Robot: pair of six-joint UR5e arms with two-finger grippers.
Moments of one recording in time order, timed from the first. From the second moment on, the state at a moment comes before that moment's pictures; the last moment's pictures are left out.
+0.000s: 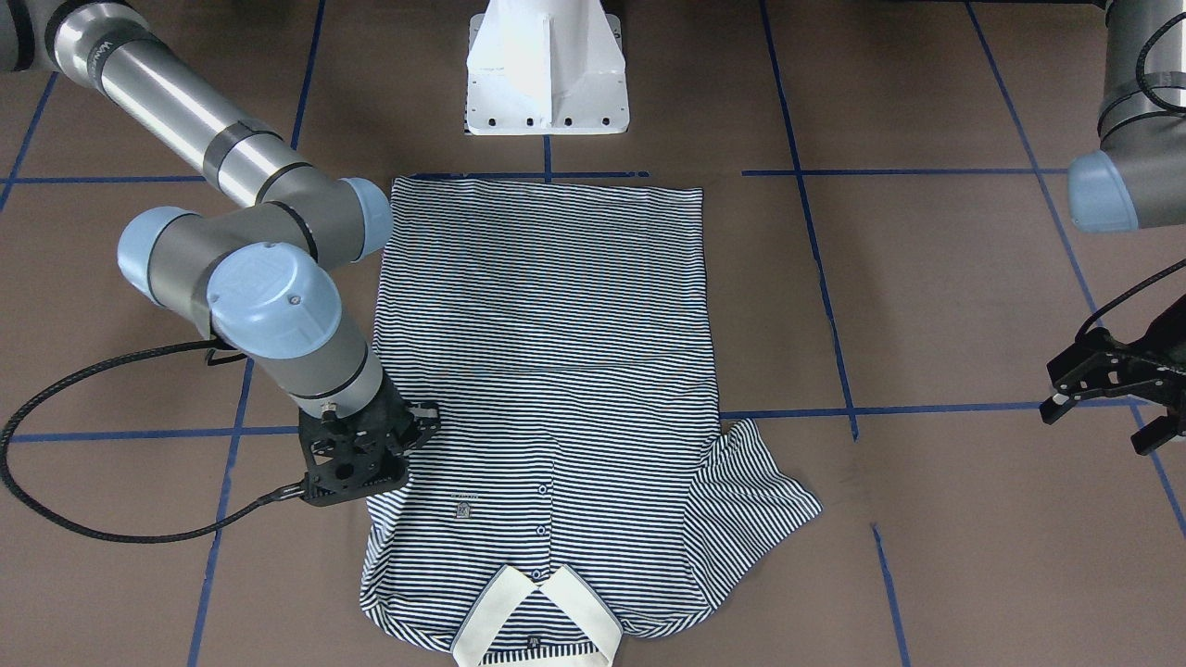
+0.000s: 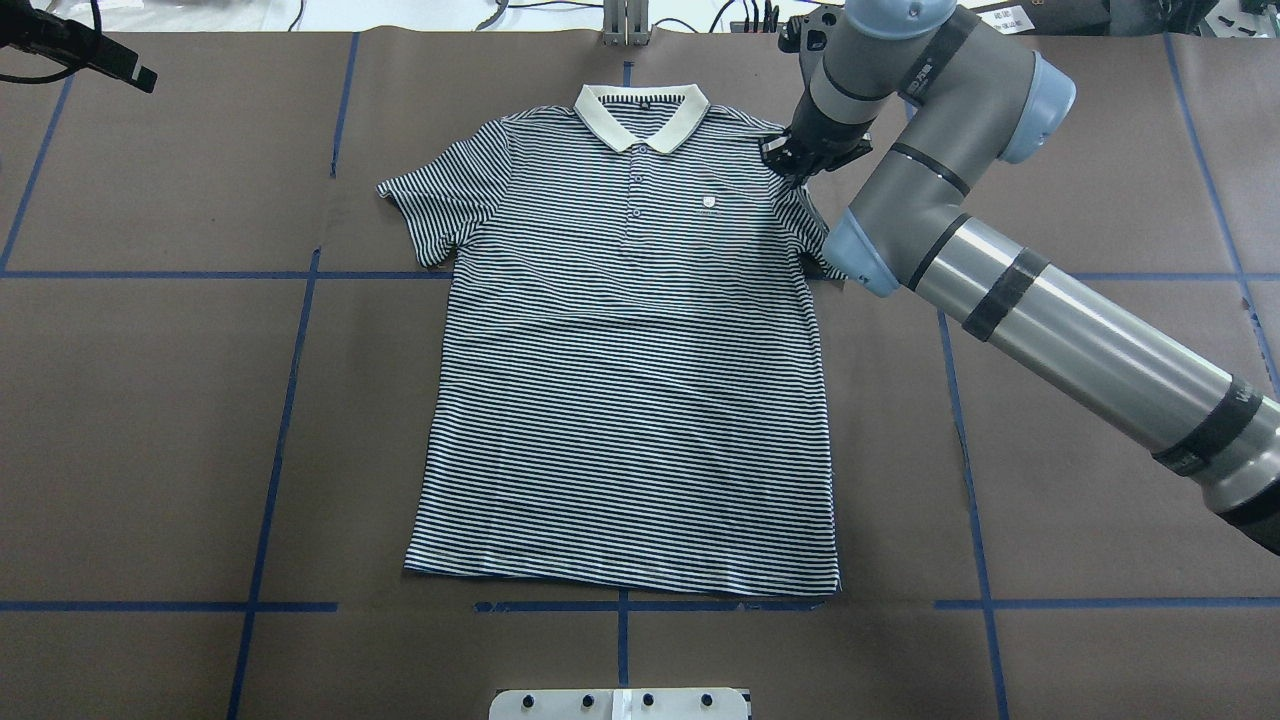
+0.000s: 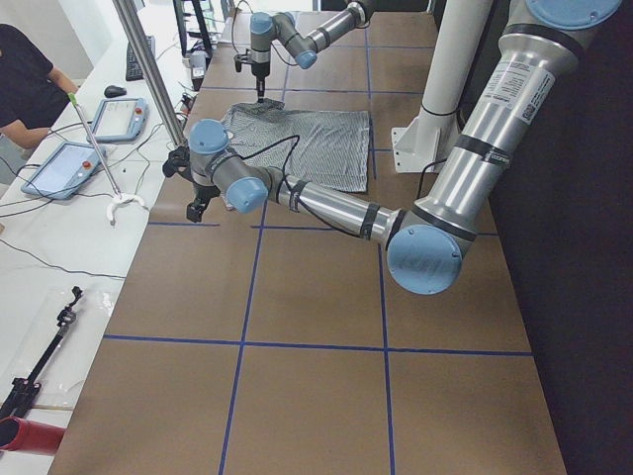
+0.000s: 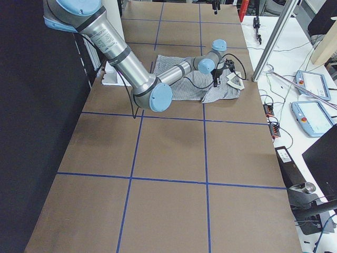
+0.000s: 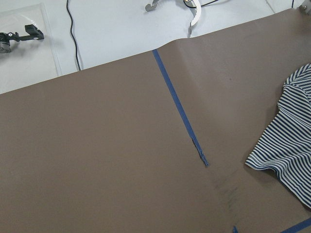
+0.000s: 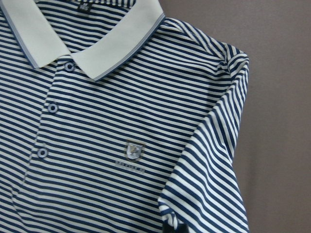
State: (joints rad) left arm -1.28 -1.99 -1.45 -2.06 -2.29 -0.38; right arm 0.82 -0.73 1.22 -1.32 2.03 0.82
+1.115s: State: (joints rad) left arm -1.27 -1.99 -1.45 -2.06 -2.29 -0.39; right arm 0.81 -0.53 0.86 -1.13 1.92 0.84
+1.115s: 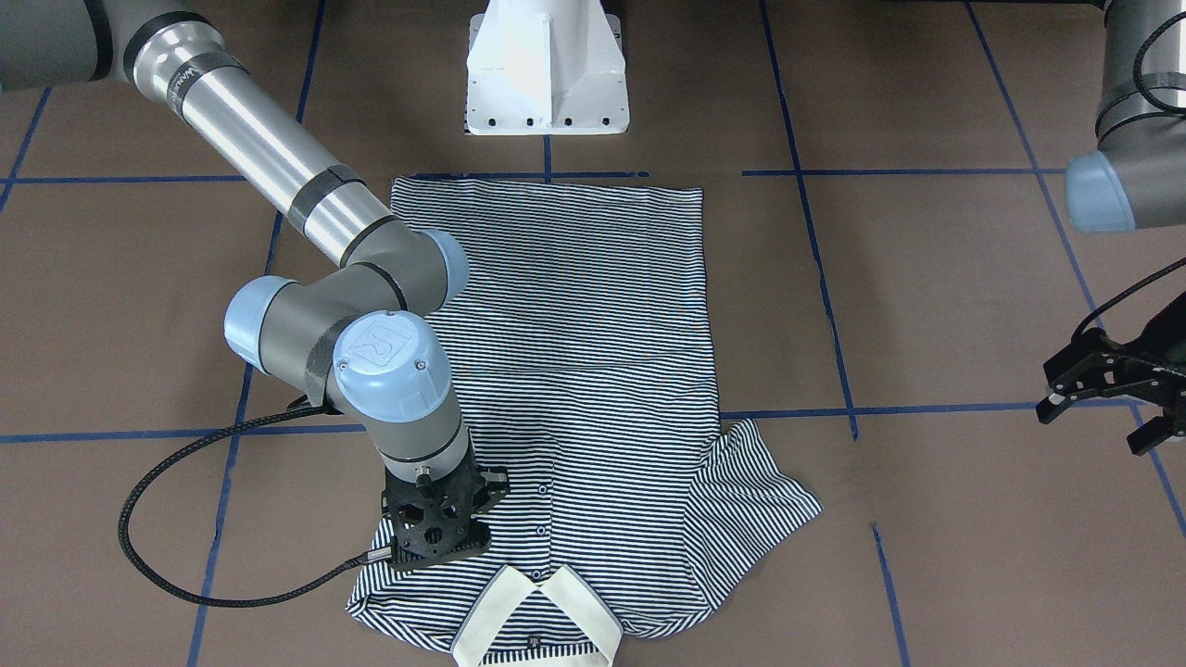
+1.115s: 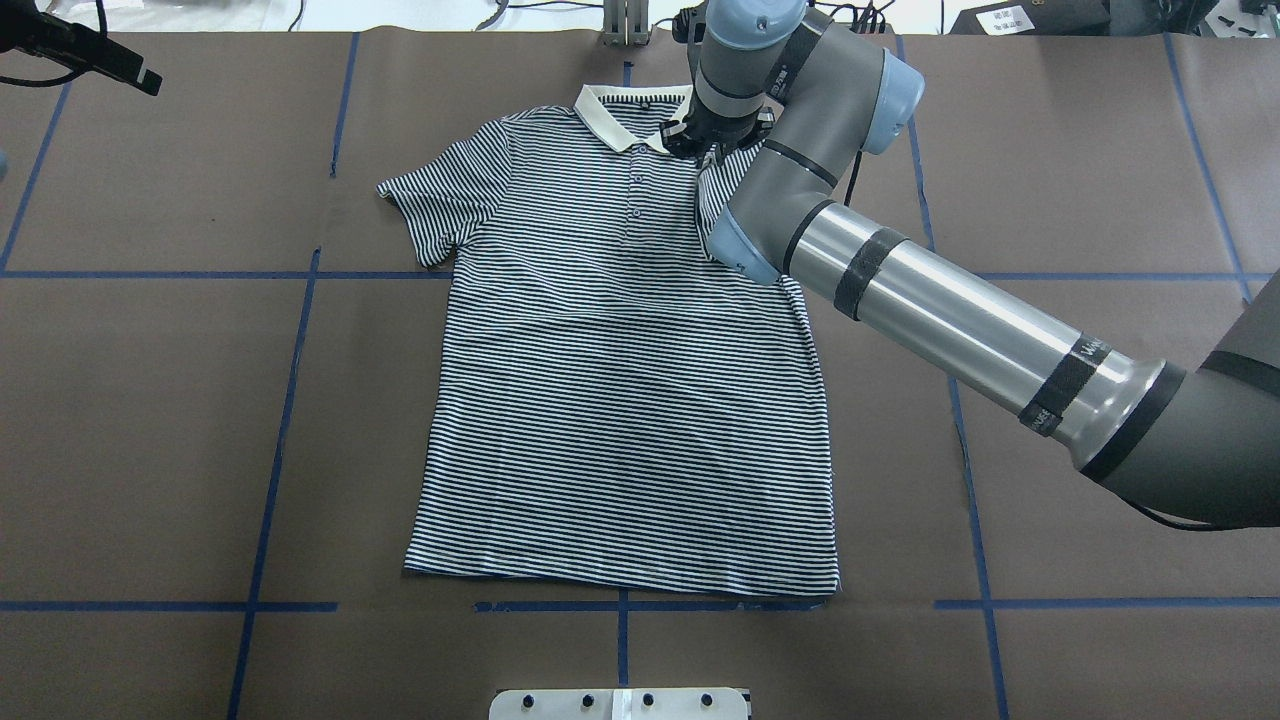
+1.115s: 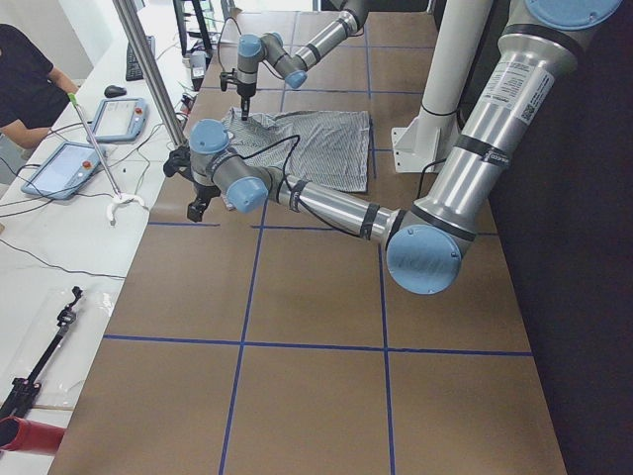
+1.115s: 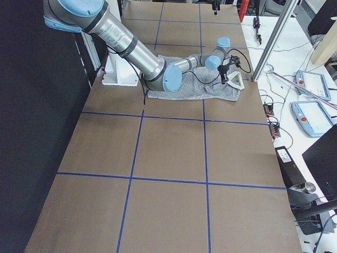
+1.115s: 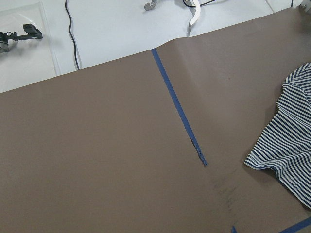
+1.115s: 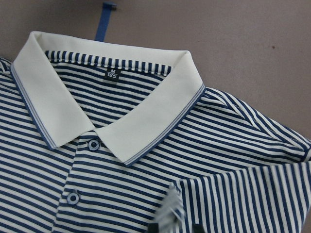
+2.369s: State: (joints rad) left arm -0.82 -2.21 -1.21 -2.19 -1.71 -1.19; right arm 0.88 -0.84 1.51 -1.57 2.13 0.91
